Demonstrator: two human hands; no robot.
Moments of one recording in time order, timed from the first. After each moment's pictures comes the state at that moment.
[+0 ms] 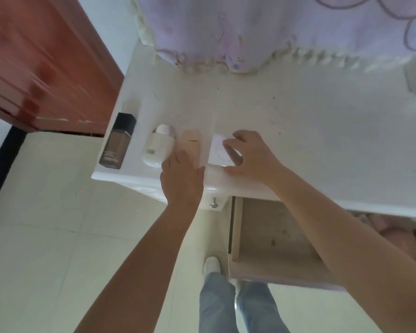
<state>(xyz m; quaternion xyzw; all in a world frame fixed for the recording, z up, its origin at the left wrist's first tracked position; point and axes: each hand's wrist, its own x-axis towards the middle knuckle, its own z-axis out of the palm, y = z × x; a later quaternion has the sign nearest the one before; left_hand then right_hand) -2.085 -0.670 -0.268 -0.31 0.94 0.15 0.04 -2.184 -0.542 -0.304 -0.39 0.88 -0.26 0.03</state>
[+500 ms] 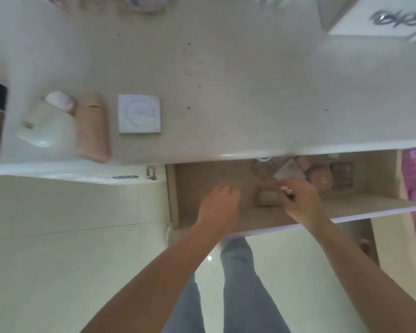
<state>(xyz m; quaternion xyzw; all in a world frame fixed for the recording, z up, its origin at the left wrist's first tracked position) -2.033 -0.497 -0.332 0.11 0.94 0.26 0.17 -2.061 -0.314 -0.316 -0.05 0.96 -0.26 0.09</state>
